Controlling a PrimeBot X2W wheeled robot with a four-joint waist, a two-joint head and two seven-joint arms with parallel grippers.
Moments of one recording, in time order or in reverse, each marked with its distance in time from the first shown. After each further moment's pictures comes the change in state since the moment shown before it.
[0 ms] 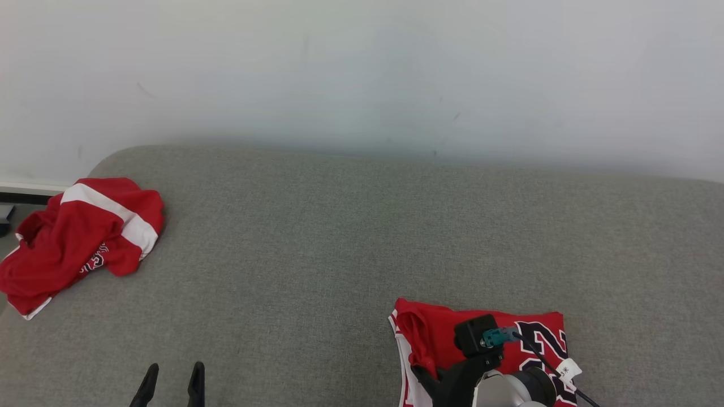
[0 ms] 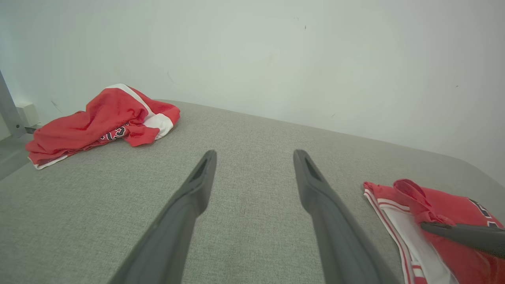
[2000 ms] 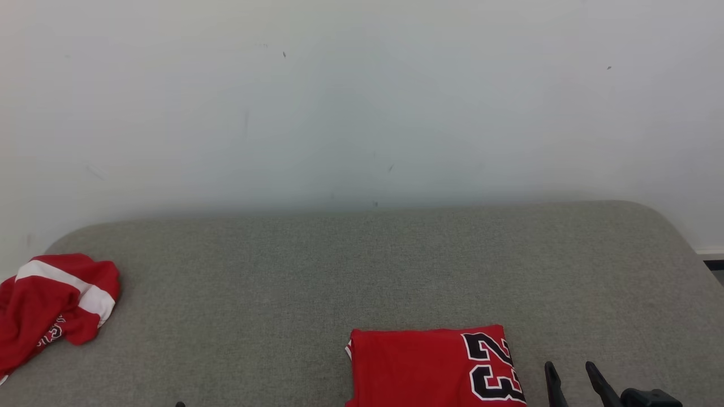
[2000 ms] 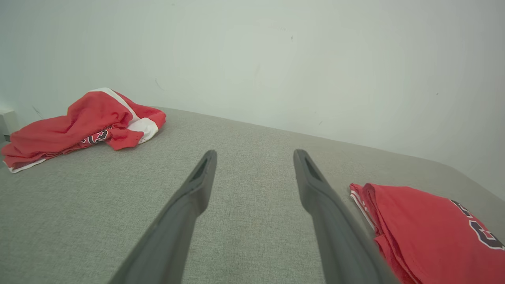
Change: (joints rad) left arm 0.066 -0.180 0.206 0.159 0.132 -0.148 -0.035; right arm 0.364 -0.001 -0.421 -0.267 -0.175 0.000 -0.468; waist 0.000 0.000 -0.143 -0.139
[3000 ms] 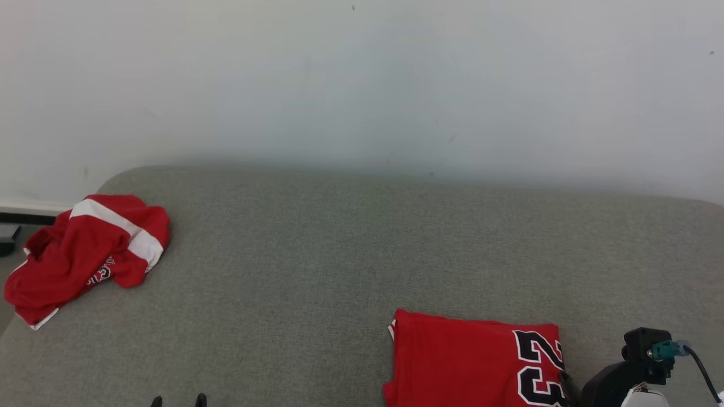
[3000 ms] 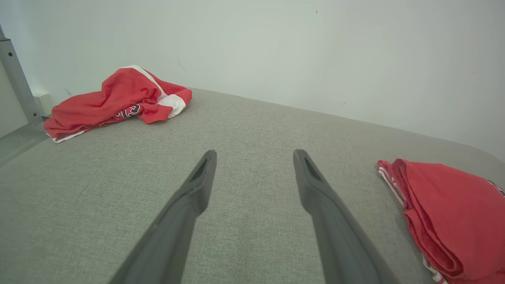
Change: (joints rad) left arm -0.032 0.004 -0.043 0.020 0.054 -0.012 0.000; right arm -0.166 -0.006 -0.143 0.031 0.002 0.000 0.670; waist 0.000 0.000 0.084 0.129
